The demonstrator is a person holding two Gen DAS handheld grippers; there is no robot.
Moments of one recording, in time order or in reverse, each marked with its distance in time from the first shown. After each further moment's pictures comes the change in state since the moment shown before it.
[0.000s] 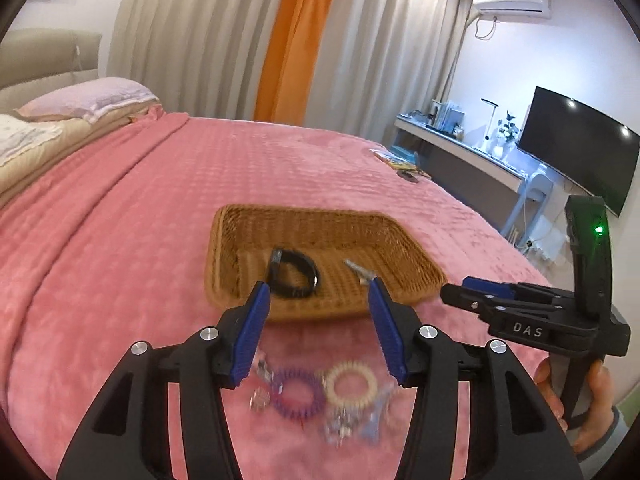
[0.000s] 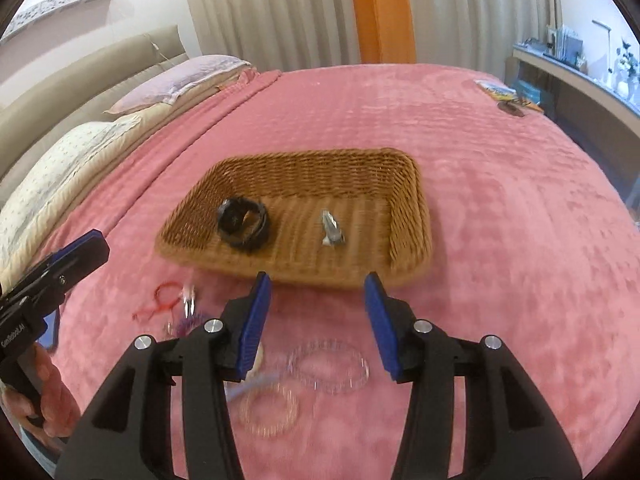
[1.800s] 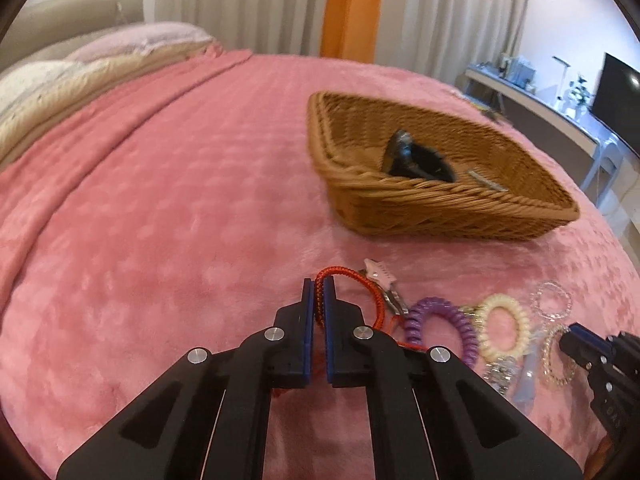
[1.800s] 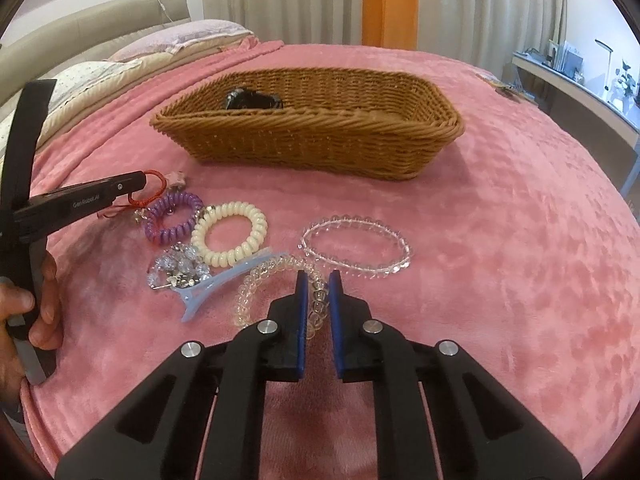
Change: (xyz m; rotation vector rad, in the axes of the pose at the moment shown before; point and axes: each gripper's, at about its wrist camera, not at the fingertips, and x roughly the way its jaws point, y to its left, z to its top) left arm 0.071 0.064 -0.061 -0.038 0.175 0.234; right arm 0.031 0.031 -0.101 -0.086 0.029 -0.088
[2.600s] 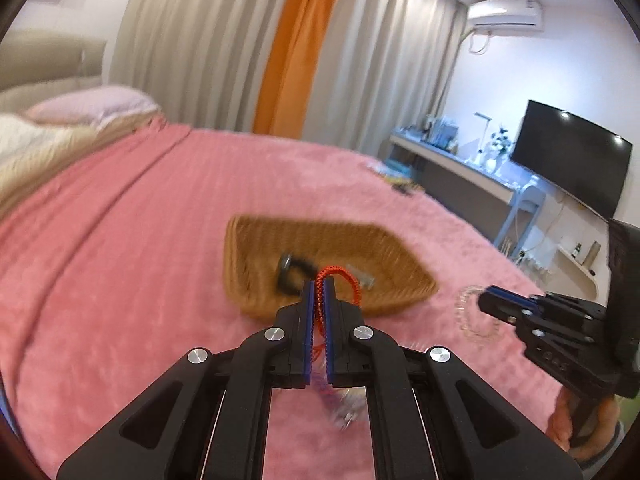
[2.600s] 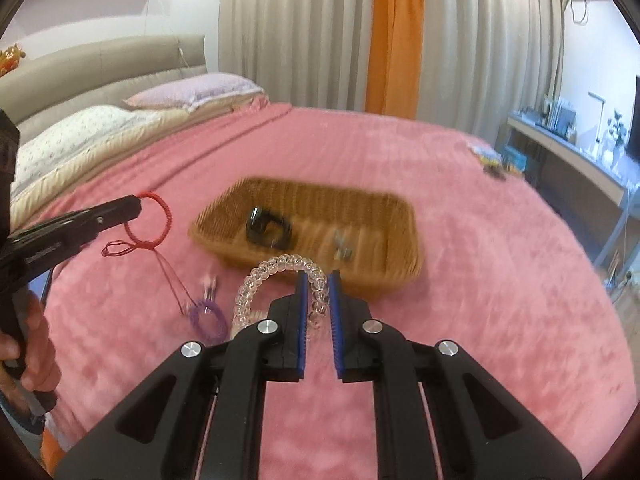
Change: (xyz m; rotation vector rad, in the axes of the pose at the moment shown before) left arm -0.121 -0.034 0.049 0.034 -0.244 -0.267; right arm -0.098 0.004 0.080 -0.070 -0.201 -0.025
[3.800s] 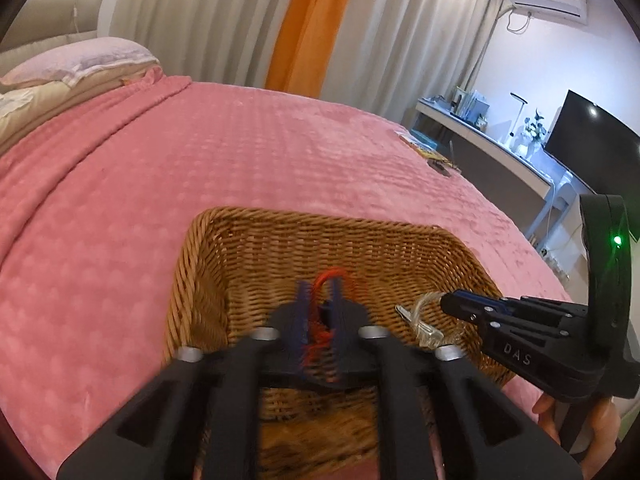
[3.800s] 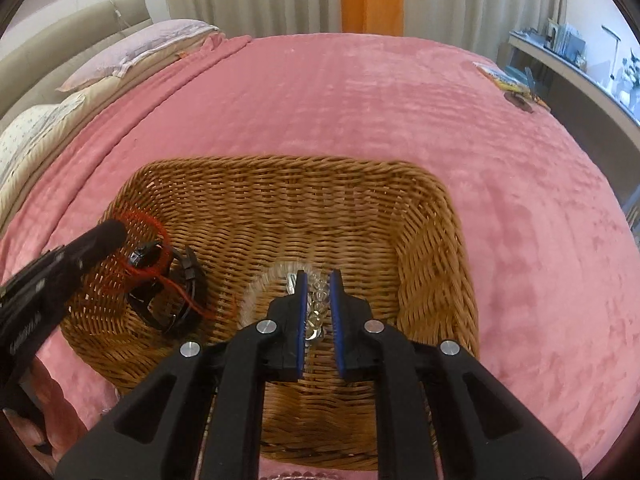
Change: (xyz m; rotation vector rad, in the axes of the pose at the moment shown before) left arm 0.175 0.040 0.024 -0.091 0.161 0.037; right arm 0.211 -0.049 0.046 0.149 0.312 0.003
